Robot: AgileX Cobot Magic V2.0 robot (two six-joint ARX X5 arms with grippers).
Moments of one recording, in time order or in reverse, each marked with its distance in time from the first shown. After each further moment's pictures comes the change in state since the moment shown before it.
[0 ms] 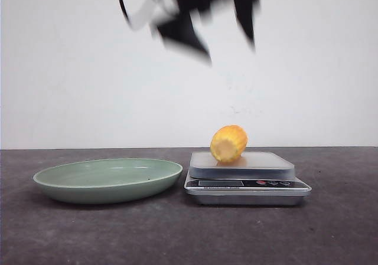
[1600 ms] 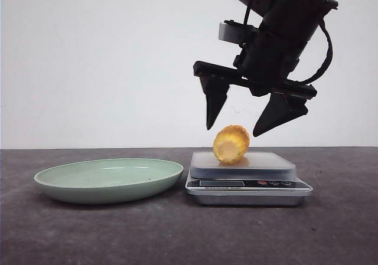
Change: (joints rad) left arm 0.158 -1.314 -0.455 -0.922 -0.238 -0.136; right arm 0.425 0.866 0.005 0.394 0.297 0.208
